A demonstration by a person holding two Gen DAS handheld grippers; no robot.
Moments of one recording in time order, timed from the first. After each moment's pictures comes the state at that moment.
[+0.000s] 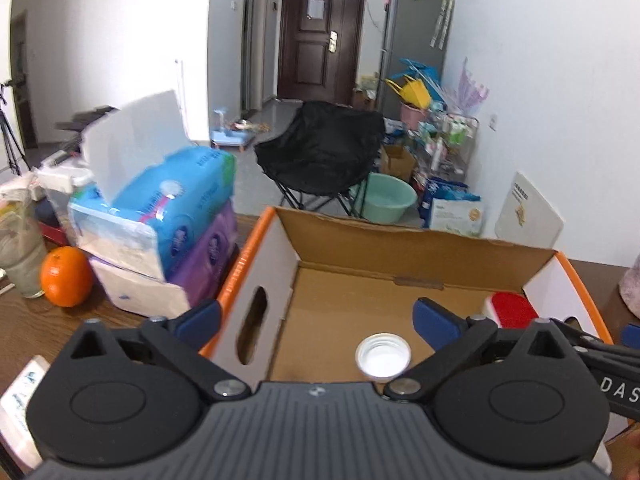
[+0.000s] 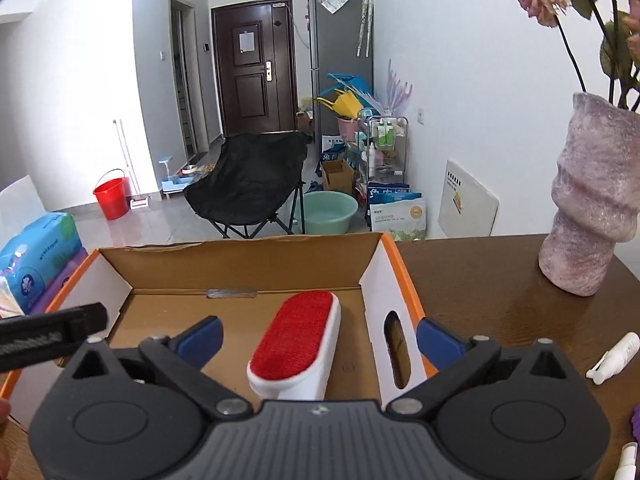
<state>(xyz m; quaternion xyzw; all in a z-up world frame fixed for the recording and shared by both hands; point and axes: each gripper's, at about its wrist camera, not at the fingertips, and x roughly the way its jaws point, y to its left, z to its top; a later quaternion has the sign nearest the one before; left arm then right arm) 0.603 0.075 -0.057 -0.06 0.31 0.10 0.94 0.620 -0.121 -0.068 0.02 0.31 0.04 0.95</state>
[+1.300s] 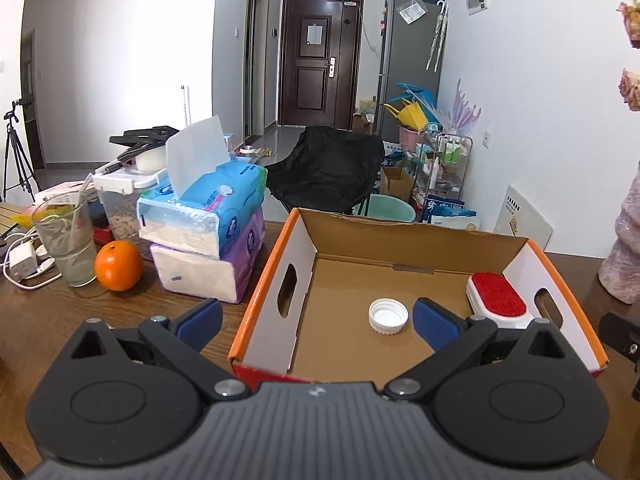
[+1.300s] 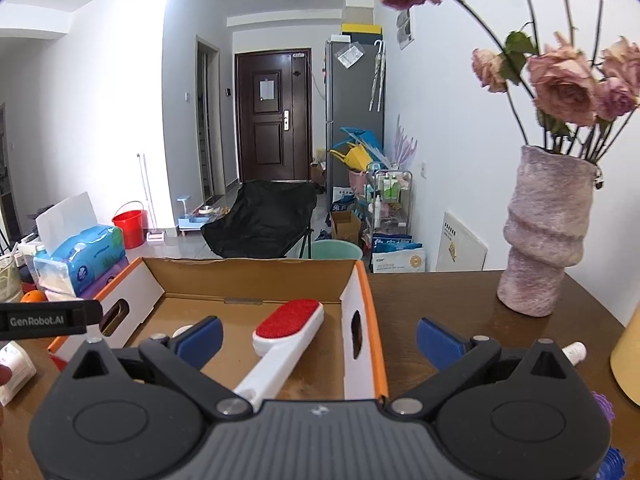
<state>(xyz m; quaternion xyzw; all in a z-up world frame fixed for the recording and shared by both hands) 0.513 0.069 -0.036 -0.05 0.27 0.10 0.96 0.506 -0.161 -0.038 0.01 0.23 0.06 0.97</state>
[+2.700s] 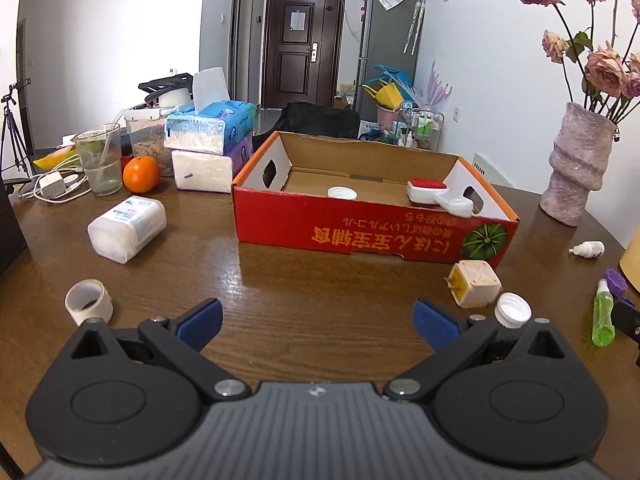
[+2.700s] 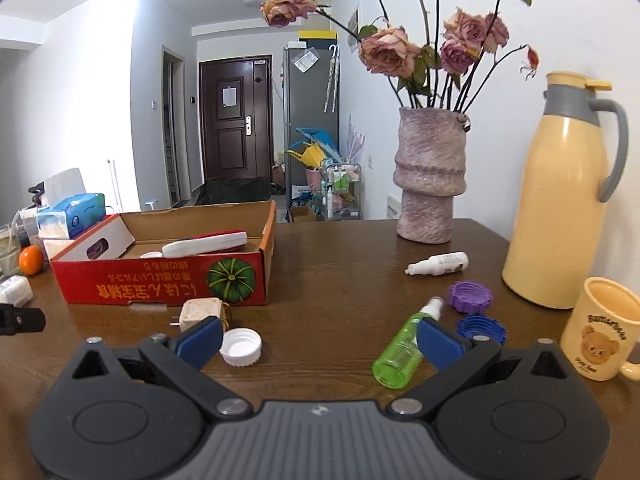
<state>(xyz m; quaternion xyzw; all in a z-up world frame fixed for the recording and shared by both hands) 0.350 0.015 -0.070 -0.06 0.29 0.07 0.95 0.342 -0.251 -0.081 0.01 0.22 0.00 0.98</state>
